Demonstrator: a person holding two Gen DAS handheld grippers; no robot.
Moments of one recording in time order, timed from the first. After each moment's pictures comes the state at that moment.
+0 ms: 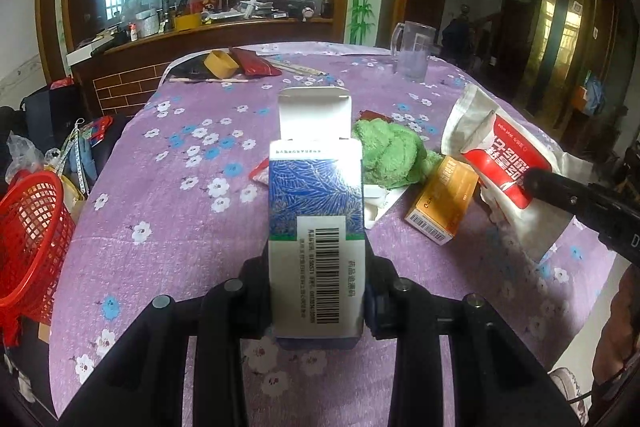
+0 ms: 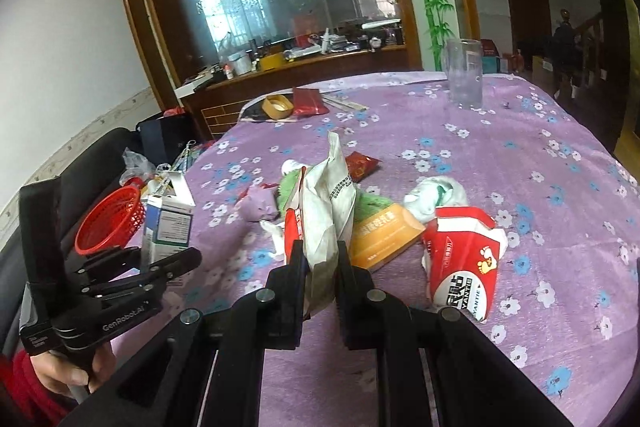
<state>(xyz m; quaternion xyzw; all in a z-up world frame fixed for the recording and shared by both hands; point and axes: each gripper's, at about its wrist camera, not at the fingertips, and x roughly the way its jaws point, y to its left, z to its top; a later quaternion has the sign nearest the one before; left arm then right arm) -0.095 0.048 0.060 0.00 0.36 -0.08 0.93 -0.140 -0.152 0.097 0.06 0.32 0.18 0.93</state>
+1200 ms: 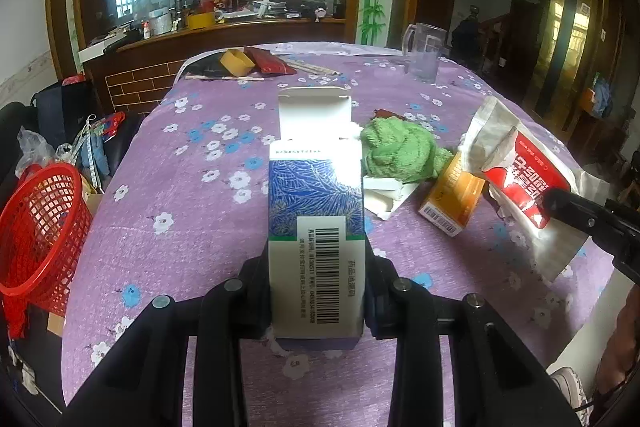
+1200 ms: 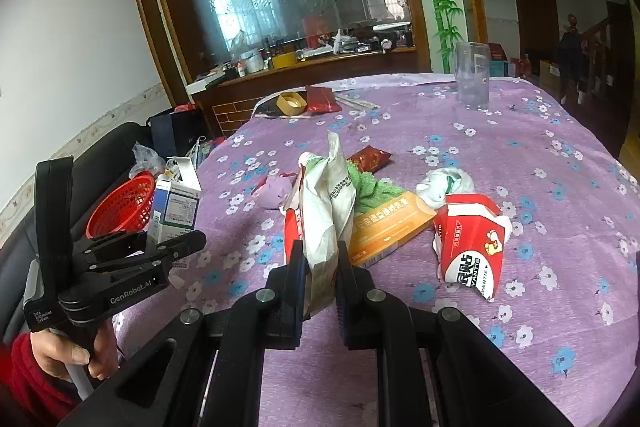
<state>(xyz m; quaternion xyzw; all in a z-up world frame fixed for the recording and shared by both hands) -0.109 0.062 0.063 -0.01 0.36 -0.06 0.93 -0.161 -0.148 0.094 0.05 0.32 0.19 0.93</state>
